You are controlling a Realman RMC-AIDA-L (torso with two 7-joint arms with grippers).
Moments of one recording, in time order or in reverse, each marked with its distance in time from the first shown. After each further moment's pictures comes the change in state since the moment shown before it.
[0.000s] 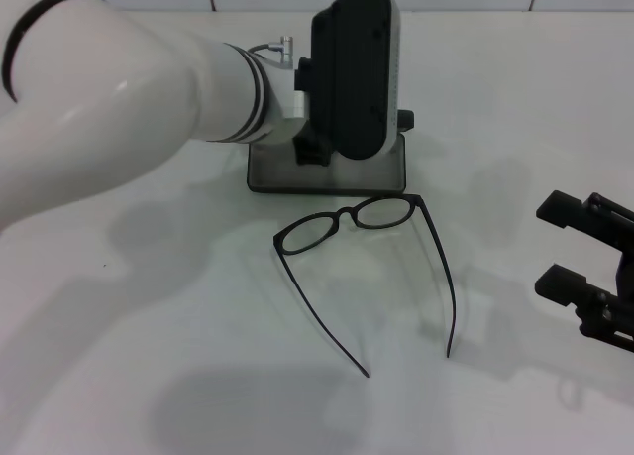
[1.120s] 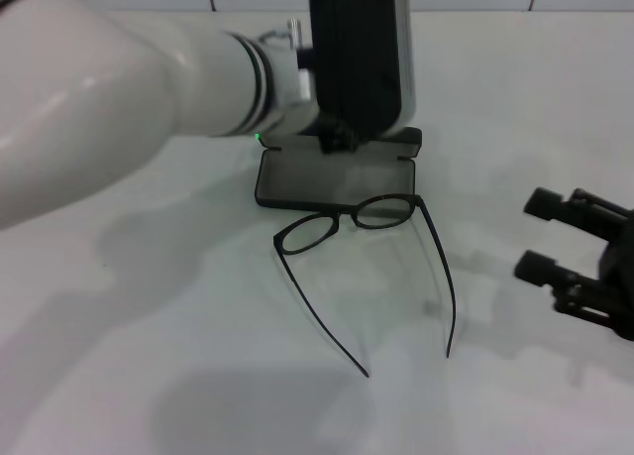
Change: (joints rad) left arm 0.056 0.001 0.005 0.132 -0.037 0.006 -0.084; right arm 0.015 -0.021 -0.006 -0.031 -0.030 0.126 0.022
